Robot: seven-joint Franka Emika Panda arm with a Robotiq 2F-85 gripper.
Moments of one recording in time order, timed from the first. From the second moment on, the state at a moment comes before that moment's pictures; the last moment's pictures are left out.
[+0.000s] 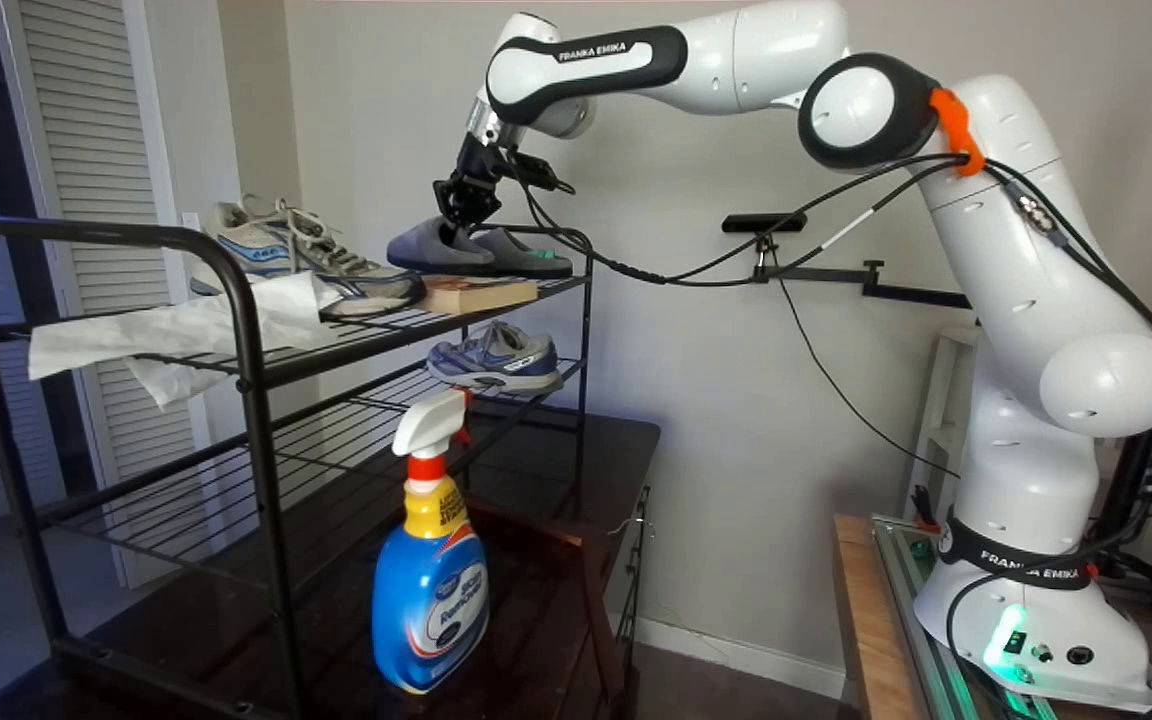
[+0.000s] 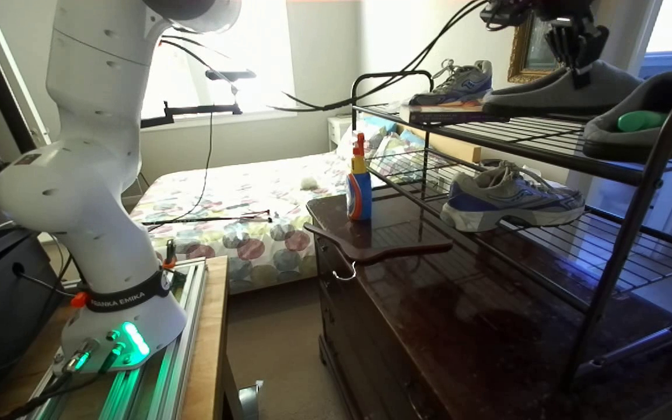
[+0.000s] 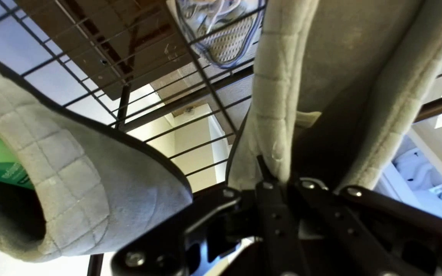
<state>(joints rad) -0.06 0.48 -0.12 -1.17 0.07 2.15 0.22</state>
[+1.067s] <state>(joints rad) 0.07 -0.30 0.01 -1.85 -0.03 1.77 0.32</state>
